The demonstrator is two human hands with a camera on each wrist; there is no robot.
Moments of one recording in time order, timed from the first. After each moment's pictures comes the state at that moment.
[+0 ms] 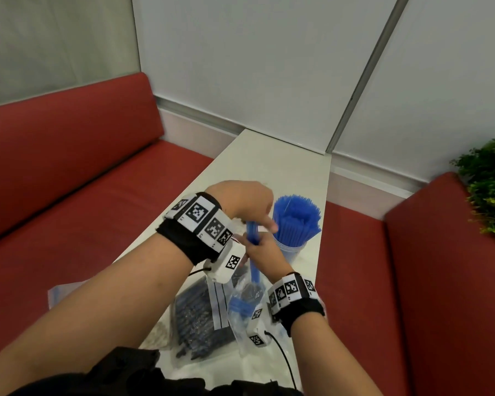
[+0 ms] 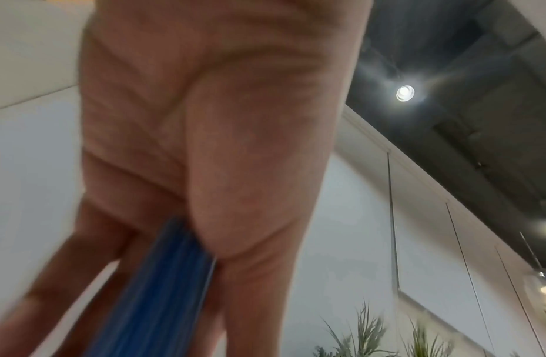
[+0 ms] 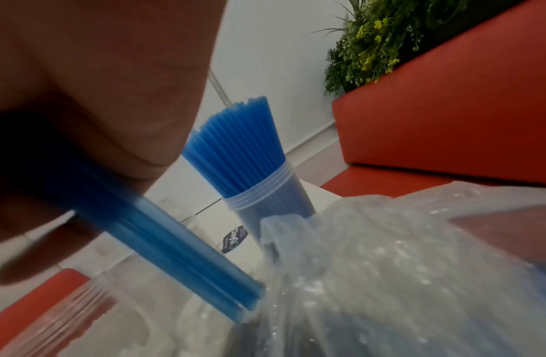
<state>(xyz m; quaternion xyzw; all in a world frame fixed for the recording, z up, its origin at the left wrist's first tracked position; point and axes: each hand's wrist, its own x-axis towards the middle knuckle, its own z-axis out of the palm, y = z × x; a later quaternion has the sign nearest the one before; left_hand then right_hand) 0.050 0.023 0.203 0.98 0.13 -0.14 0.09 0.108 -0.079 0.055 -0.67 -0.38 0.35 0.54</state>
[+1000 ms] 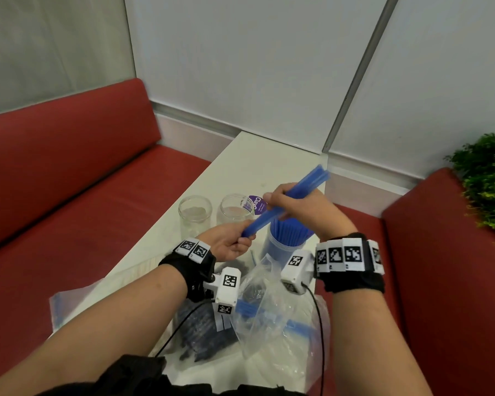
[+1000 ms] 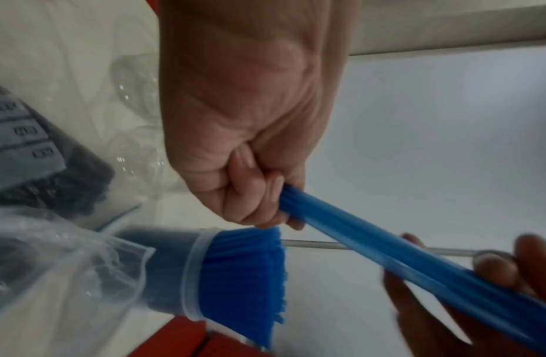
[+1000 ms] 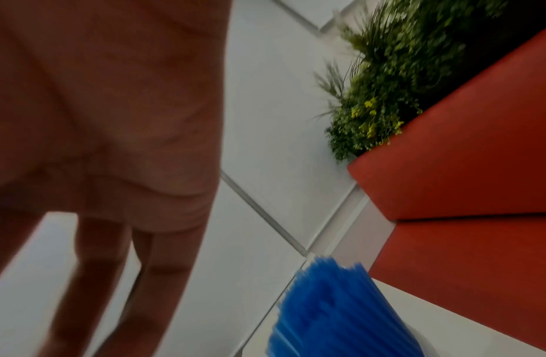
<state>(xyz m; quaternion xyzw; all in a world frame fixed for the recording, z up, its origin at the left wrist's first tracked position) 0.040 0.028 0.081 0.39 0.31 0.00 0.87 0.159 -0.106 0.184 -0.69 -0.47 0.28 0.47</state>
